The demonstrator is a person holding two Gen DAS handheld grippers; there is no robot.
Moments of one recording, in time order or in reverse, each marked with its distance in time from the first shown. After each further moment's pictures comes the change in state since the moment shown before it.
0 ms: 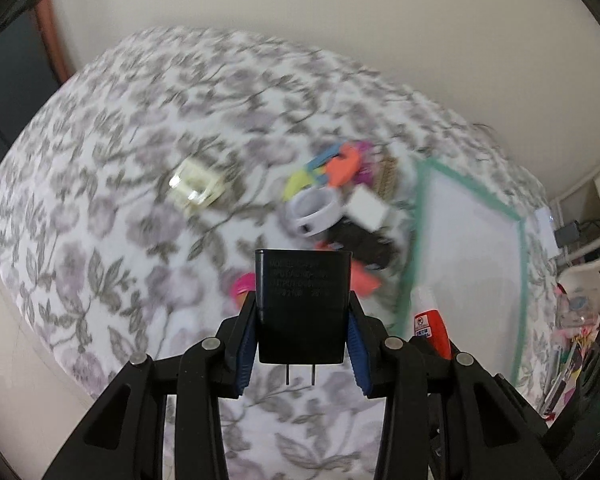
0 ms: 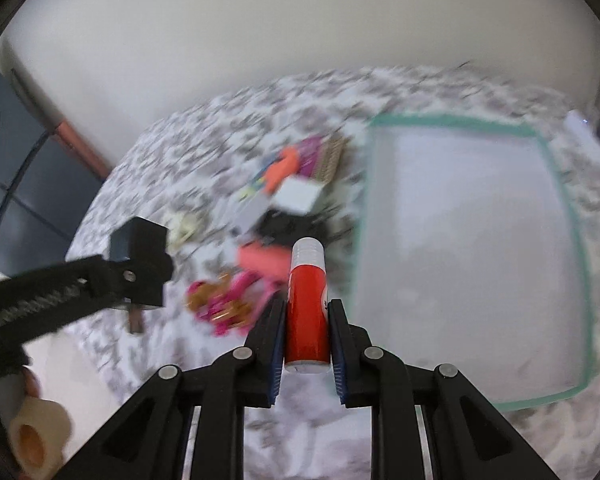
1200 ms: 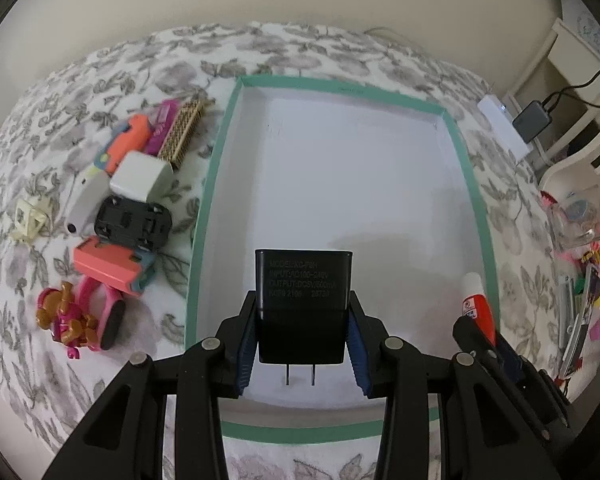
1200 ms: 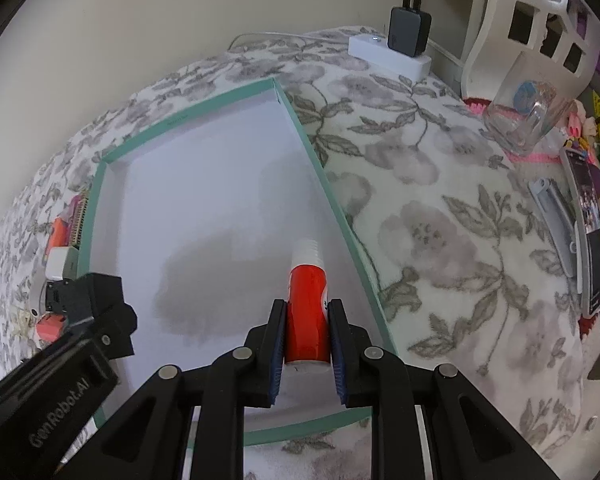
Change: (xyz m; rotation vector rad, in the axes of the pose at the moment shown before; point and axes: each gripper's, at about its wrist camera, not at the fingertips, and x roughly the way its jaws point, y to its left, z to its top) left arm 0.072 -0.157 -0.053 0.283 0.085 -0.048; right arm -0.010 -0.170 -0.018 0.368 0.035 -0.382
